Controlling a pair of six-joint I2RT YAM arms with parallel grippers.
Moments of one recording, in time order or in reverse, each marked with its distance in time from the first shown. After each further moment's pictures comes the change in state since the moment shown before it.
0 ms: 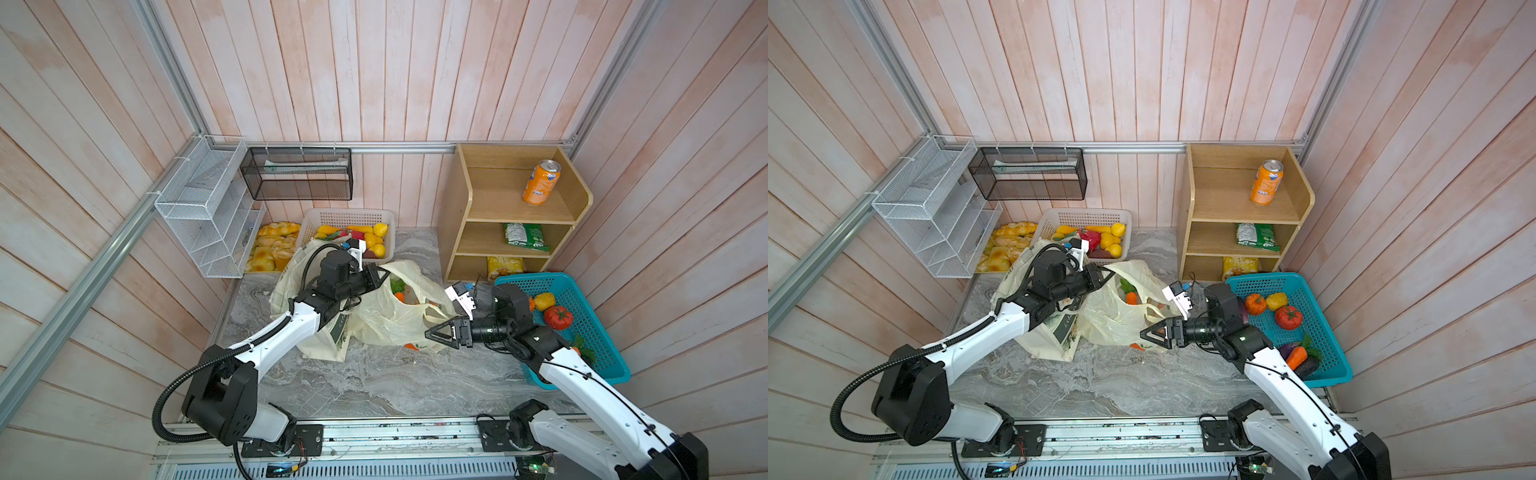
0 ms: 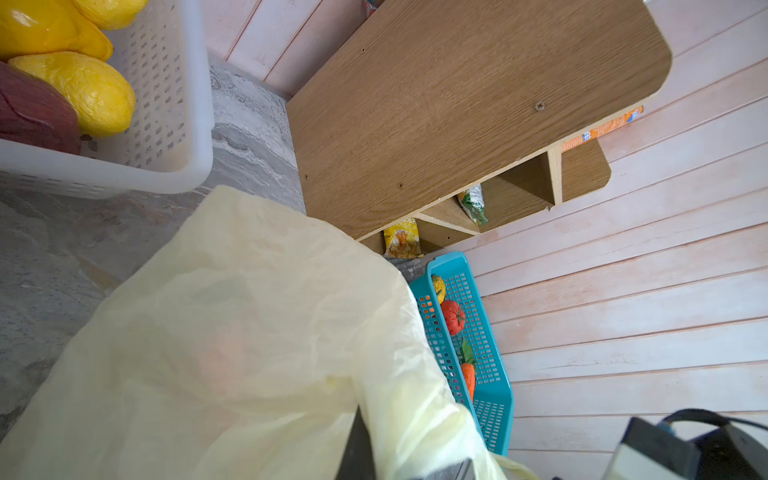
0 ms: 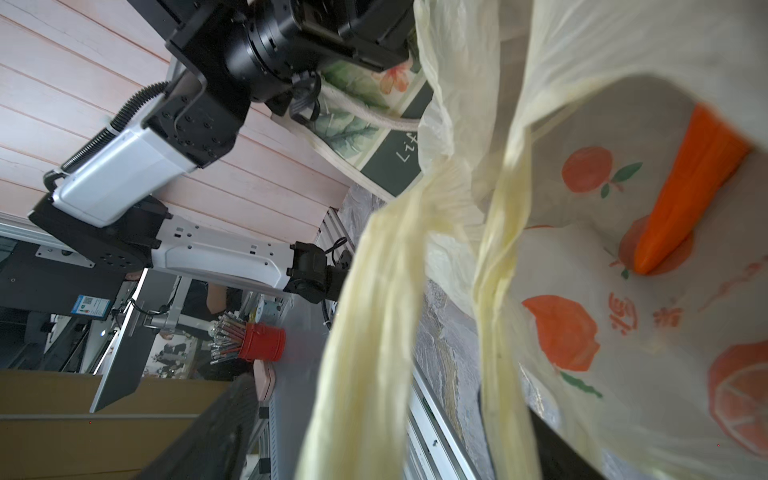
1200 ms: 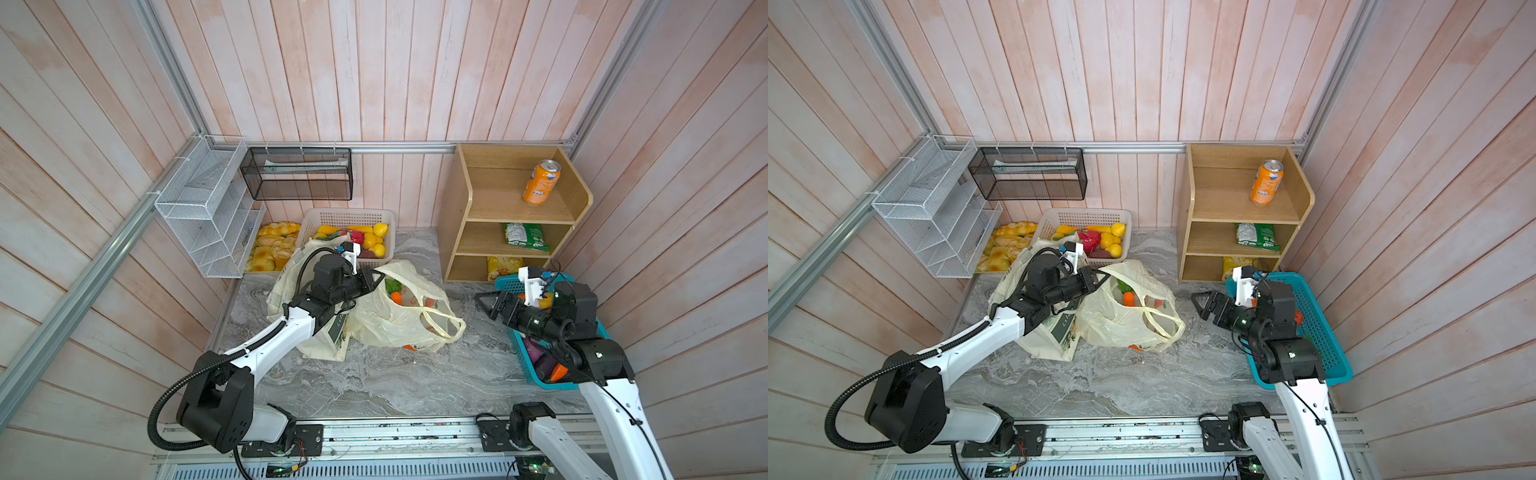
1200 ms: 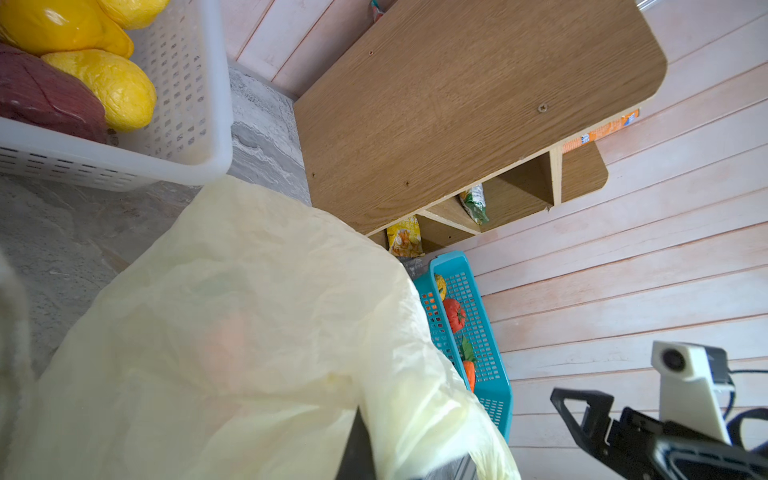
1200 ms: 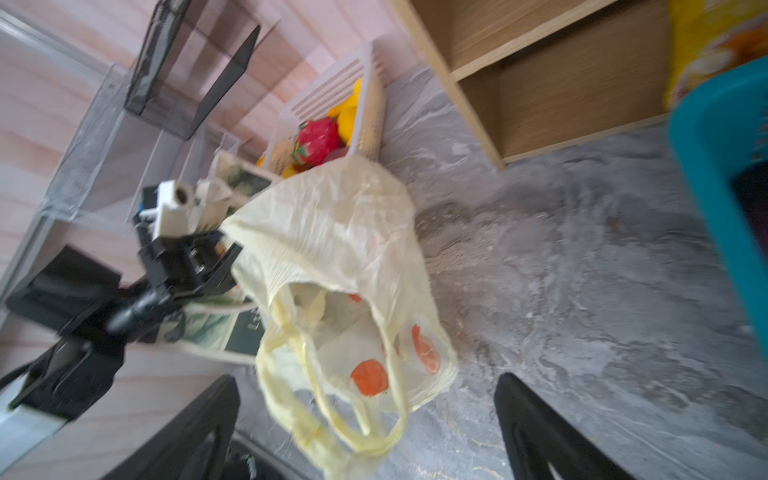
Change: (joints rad) left arm 0.032 -0.046 -0.064 0.018 0.032 0.005; right arm -0.402 -0.164 0.310 -0.491 0.581 0.030
